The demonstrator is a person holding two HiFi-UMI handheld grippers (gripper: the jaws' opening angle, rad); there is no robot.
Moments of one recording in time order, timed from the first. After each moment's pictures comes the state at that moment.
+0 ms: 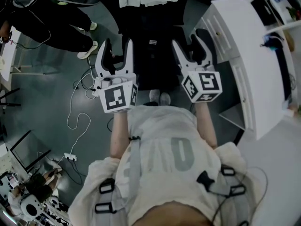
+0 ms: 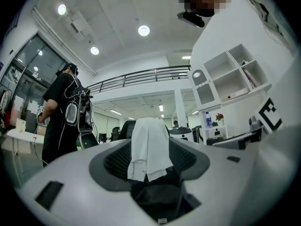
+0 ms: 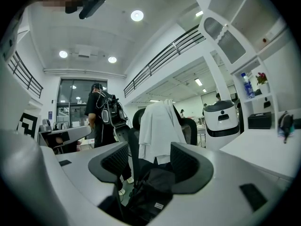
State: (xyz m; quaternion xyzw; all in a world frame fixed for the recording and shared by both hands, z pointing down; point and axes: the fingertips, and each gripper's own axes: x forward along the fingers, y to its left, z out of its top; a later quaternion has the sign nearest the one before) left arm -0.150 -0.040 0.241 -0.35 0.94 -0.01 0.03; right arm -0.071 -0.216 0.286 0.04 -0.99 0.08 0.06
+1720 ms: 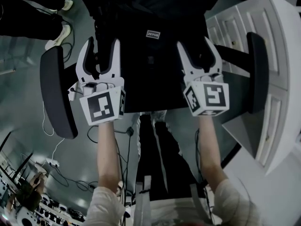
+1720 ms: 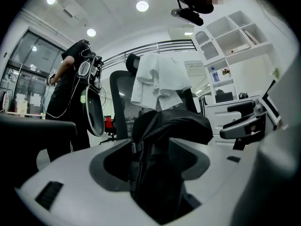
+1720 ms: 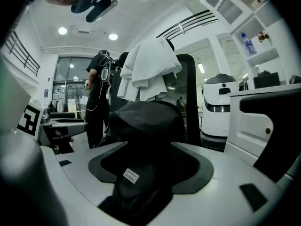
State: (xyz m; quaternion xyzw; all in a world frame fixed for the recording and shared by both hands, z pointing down) left arm -0.261 -0.067 0.586 -0.31 0.94 -0.09 -0.08; right arm -0.169 -0.264 0.617 0.03 -0.99 0.05 0.15
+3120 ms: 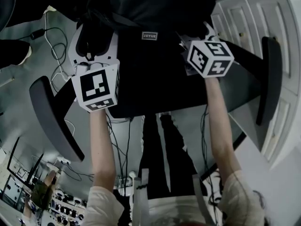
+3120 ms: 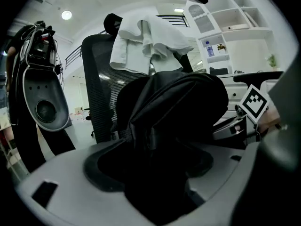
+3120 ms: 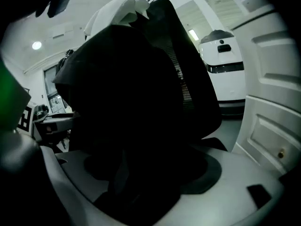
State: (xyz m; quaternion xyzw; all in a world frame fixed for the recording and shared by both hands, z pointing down) left arm -0.330 -0.115 0.652 -0.36 0.89 -0.20 -0.17; right arm -0.247 -0.310 0.748 -0.01 -0.95 0.19 0.27
